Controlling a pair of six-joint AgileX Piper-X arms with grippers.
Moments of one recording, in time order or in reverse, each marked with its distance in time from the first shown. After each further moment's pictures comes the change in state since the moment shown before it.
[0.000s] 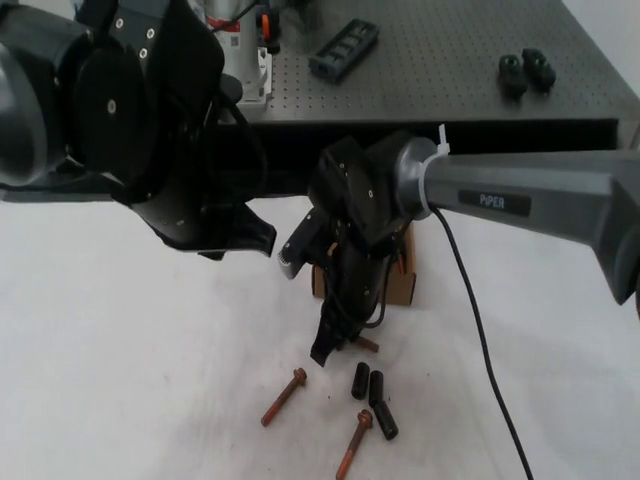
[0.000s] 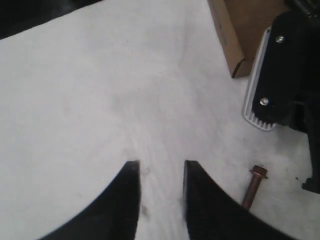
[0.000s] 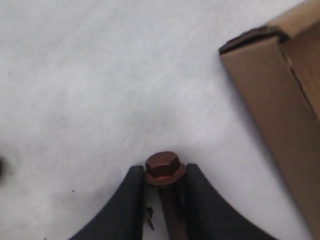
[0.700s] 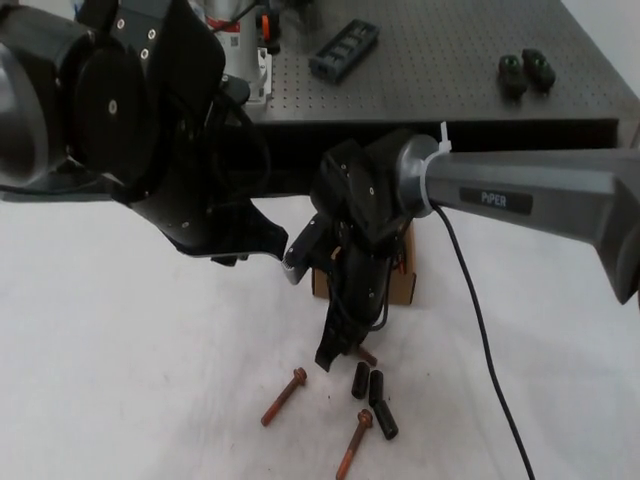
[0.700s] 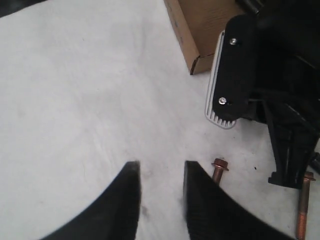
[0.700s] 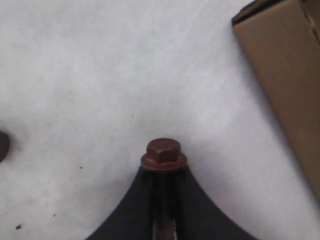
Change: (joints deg) left arm 0.0 0.0 0.0 0.0 8.6 0.1; right arm -0.1 0.0 0.0 3.3 -1.0 0.2
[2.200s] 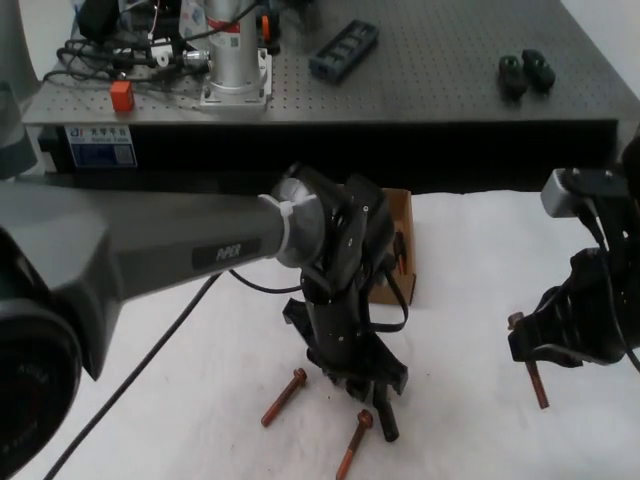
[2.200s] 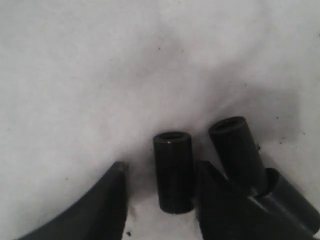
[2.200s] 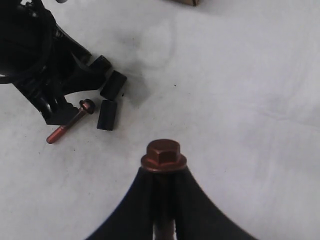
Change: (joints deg) left arm -14.4 35.3 -18.1 3.8 6.6 -4.0; right arm -23.9 -57.4 43.6 -3.5 -18.9 18.9
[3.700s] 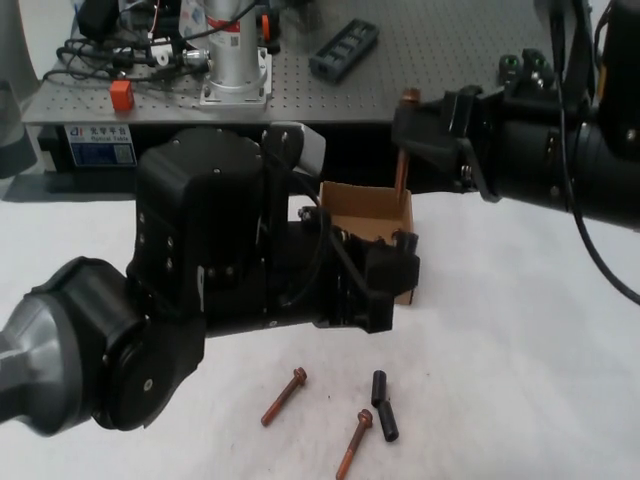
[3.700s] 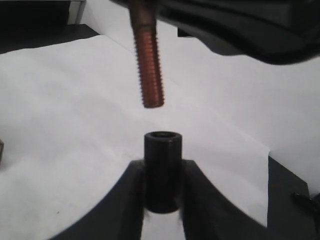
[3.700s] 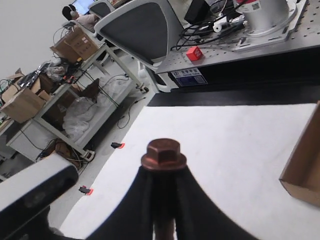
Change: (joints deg) left arm 1.7 -39.5 42.0 -64.2 23.6 -13.1; right arm 14.8 0.0 0.0 -46.9 -5.4 32.1
